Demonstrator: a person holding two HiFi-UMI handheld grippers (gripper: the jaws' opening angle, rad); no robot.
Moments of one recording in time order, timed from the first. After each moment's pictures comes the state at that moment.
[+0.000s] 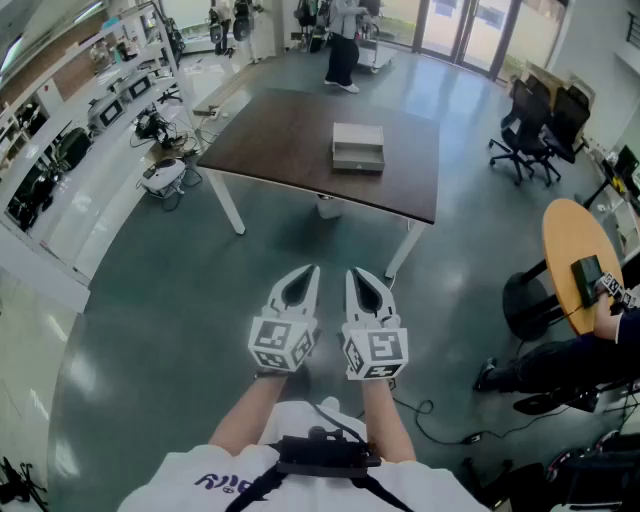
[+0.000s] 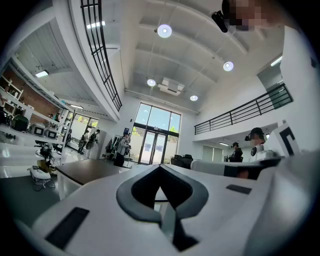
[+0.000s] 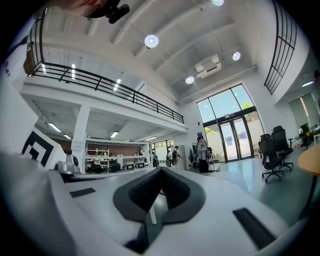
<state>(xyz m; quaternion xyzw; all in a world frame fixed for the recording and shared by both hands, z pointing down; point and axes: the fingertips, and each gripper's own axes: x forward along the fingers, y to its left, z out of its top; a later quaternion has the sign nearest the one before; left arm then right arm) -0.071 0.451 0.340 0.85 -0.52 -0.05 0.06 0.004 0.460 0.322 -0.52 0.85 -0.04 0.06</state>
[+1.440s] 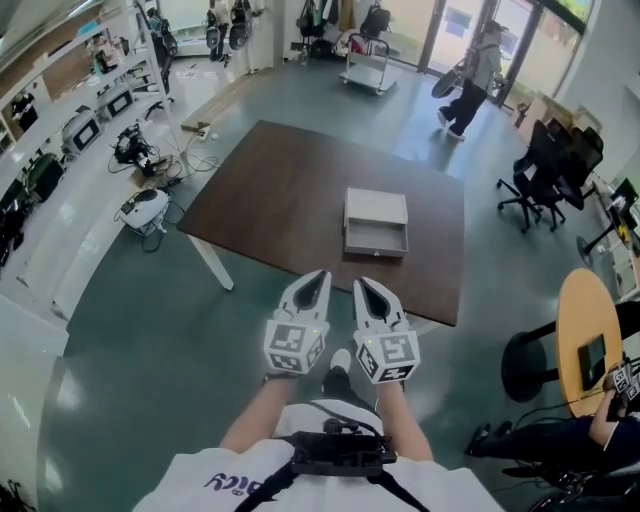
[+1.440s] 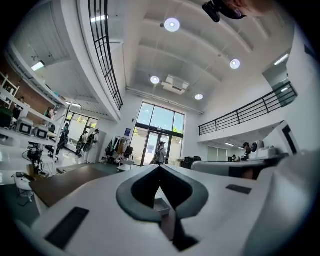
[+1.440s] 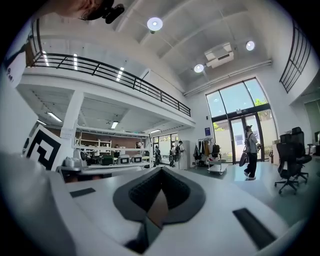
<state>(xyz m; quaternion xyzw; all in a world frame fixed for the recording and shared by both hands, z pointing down) -0.165 0.035 0.358 0.84 -0.53 -0.06 0.06 -0.097 0.047 0.342 -0.48 0.88 -0.02 0.01</state>
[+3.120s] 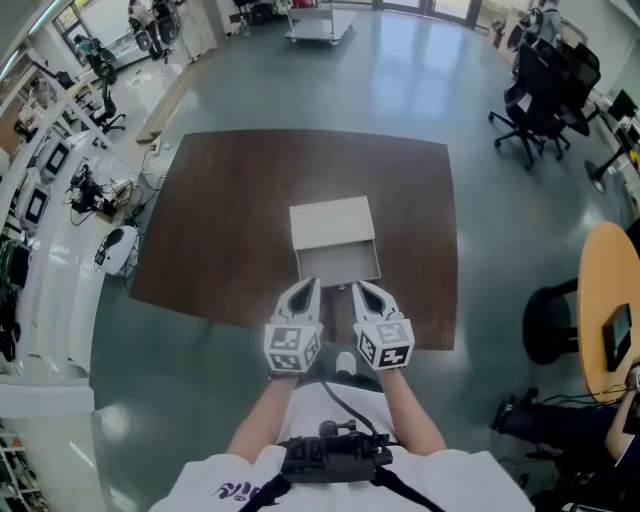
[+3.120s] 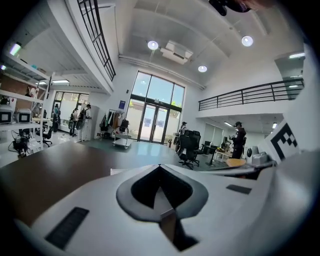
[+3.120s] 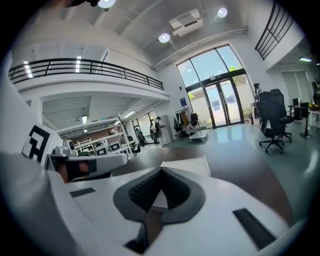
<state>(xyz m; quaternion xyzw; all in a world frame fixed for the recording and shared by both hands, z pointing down) -0.033 -0.231 0.514 0.86 -0.49 0.08 0.13 0.060 -0.217 0.532 -0.54 0.82 -0.21 -0.05</state>
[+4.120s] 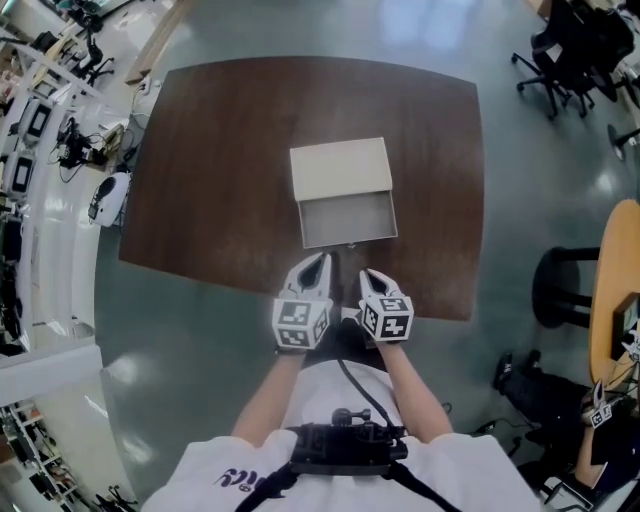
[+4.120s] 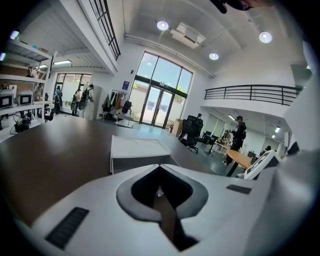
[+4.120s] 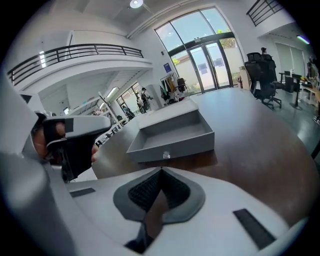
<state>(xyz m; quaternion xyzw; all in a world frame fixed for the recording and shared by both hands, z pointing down) -0.021 -0.238 0.619 0.84 -0.48 0.14 0.22 0.067 -0.194 0.717 -0.52 0.74 -0.39 -0.16</state>
